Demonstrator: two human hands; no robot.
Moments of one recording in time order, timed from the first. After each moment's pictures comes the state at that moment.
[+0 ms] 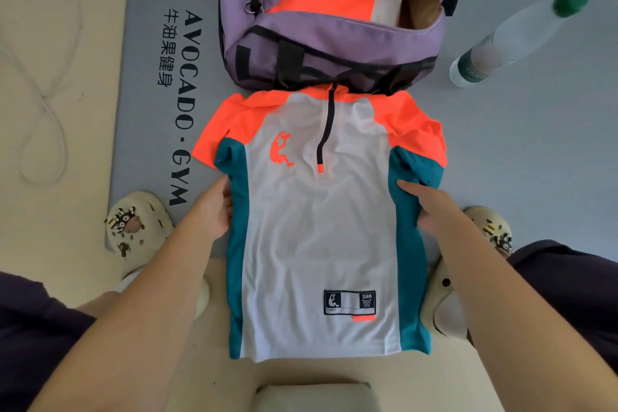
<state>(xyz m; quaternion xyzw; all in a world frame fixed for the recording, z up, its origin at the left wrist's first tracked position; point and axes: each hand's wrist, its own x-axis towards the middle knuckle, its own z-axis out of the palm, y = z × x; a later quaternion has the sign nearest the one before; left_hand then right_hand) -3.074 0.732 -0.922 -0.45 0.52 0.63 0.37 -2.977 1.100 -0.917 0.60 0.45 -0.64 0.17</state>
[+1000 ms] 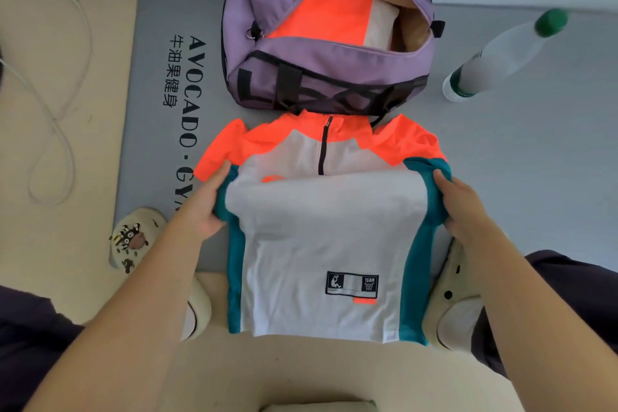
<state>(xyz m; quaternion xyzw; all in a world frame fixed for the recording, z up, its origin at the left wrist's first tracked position) -3.101 0.730 -0.890 -0.31 0.51 0.70 0.39 -2.981 1.139 -0.906 0.53 0.61 -0.58 0.10</state>
